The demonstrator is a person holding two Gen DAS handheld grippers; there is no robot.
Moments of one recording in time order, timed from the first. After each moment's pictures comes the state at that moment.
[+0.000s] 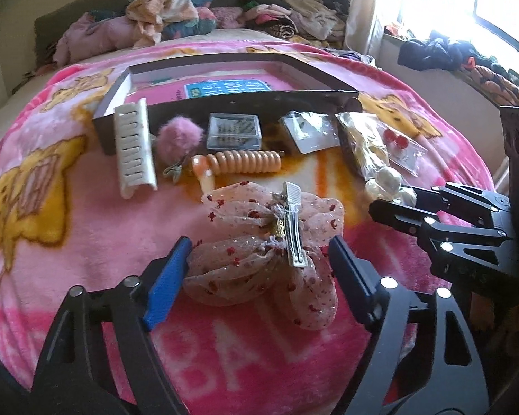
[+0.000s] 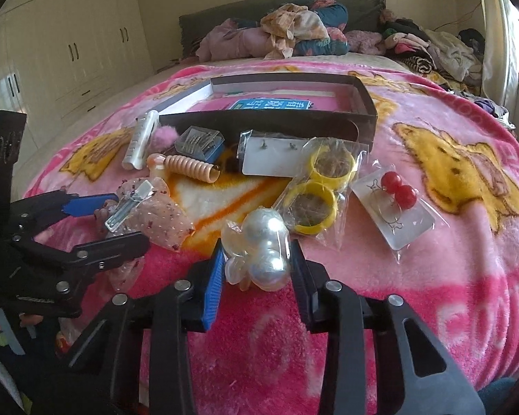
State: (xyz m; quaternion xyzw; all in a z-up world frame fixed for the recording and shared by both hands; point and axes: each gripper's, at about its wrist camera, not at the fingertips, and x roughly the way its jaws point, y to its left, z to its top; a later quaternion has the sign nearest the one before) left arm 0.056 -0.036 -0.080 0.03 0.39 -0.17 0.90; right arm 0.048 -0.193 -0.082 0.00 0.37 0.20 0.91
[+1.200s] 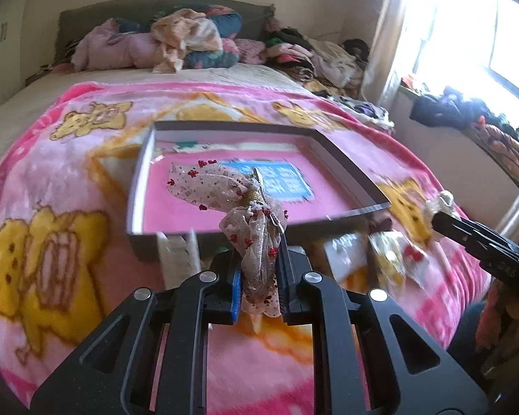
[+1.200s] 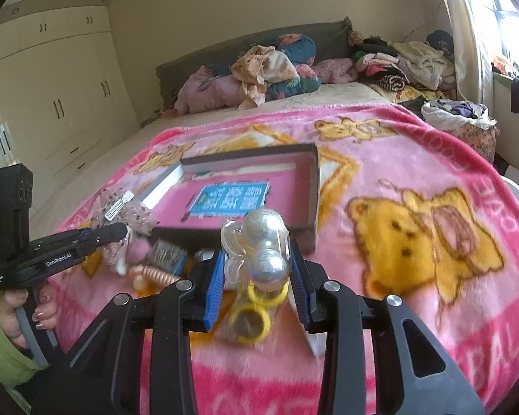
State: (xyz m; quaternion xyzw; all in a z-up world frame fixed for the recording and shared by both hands) left arm 0.128 -0.001 -0.018 -0.05 0.34 -0.15 0.93; right arm 0.098 -0.238 -0.006 0.06 0.30 0.16 0.94
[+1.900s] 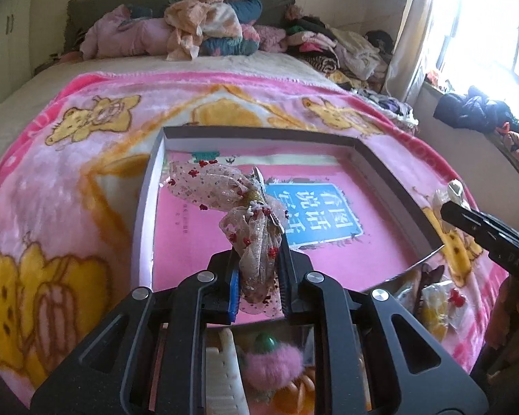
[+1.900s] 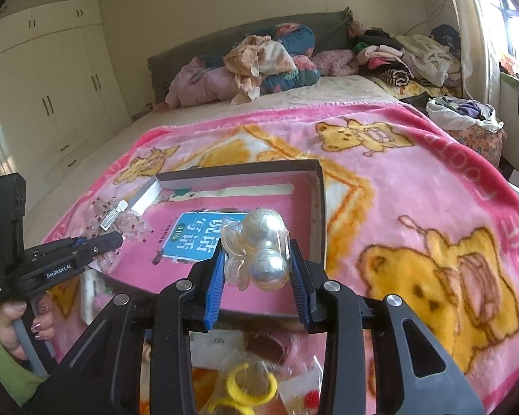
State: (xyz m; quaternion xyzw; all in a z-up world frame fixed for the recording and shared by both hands) left arm 0.211 0.008 -0.031 -0.05 0.38 -0.12 0.92; right arm 0.195 -0.224 -0.012 0.06 0.34 0.15 0.93
